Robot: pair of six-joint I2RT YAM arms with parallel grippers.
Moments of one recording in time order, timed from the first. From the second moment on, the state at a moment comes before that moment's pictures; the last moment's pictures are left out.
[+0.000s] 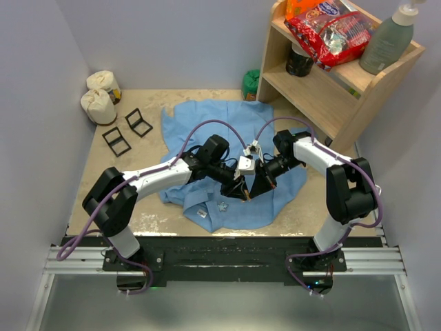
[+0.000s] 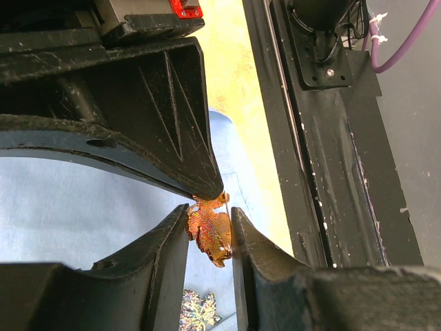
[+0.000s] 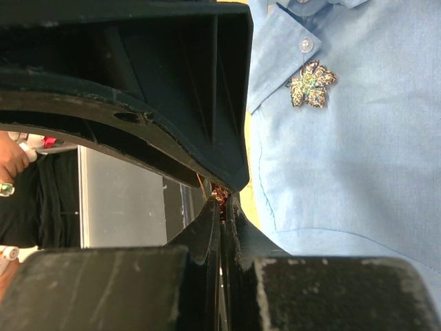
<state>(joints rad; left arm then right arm) -0.80 1.68 1.12 -0.23 0.88 0.40 0.30 1.73 1.15 -1.10 -1.12 -0.74</state>
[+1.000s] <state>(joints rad) -0.77 1.67 1.10 -0.17 0.92 0.32 0.30 1.71 1.14 -1.05 -1.12 -0.71</state>
